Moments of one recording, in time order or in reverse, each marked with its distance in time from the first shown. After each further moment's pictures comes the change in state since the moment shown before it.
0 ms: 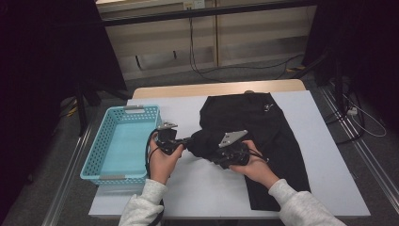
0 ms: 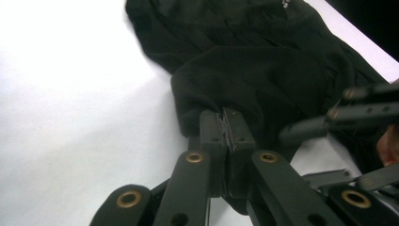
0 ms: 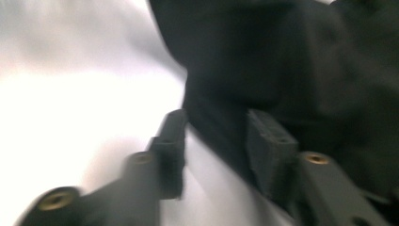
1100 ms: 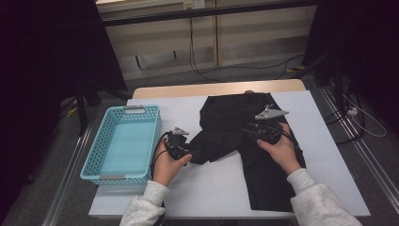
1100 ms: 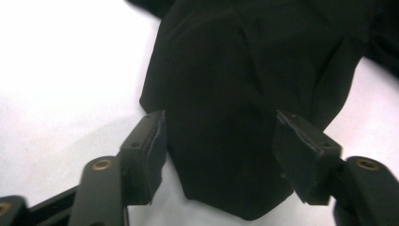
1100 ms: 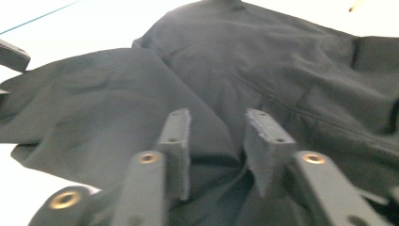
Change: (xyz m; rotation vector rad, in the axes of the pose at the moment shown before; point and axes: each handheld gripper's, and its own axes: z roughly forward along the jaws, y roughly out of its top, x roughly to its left) left arm -0.005 -0.015 0.028 0.188 0.043 0.159; right arm -0.081 -0.019 -0.068 -0.140 -0.296 0.247
